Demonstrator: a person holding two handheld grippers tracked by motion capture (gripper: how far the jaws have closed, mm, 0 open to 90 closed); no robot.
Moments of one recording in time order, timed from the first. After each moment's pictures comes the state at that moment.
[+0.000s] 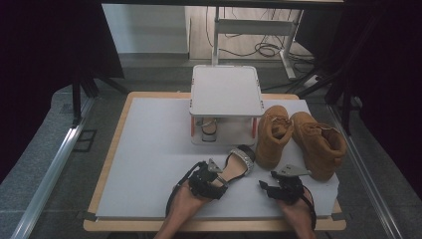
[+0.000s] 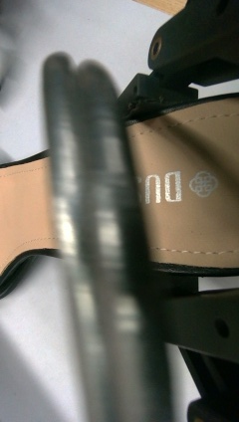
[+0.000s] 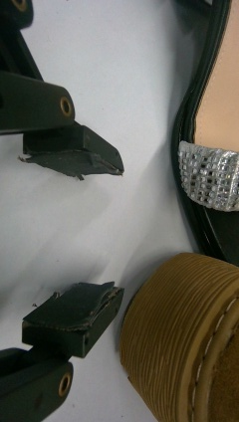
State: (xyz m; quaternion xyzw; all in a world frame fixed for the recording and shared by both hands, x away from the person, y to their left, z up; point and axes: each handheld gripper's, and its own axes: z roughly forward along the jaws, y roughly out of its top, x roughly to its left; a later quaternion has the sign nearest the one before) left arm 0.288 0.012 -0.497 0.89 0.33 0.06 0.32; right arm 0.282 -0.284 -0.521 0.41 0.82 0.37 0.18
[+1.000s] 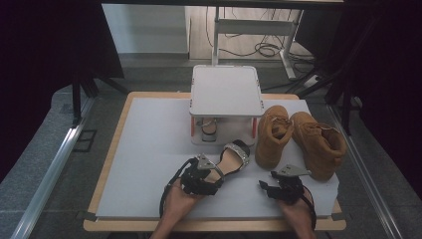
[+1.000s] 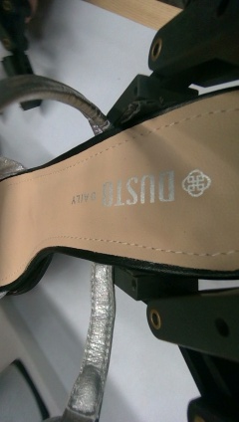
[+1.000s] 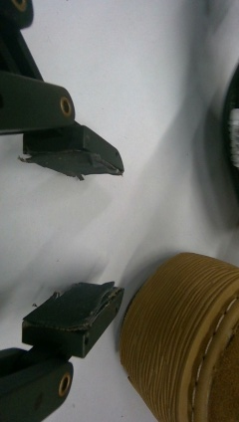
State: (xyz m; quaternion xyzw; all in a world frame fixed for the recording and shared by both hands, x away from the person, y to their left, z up) left arm 0.283 0.032 -0.471 0.86 0.34 0.09 0.37; right arm 0.282 -0.284 -0.521 0.41 0.82 0.37 0.18
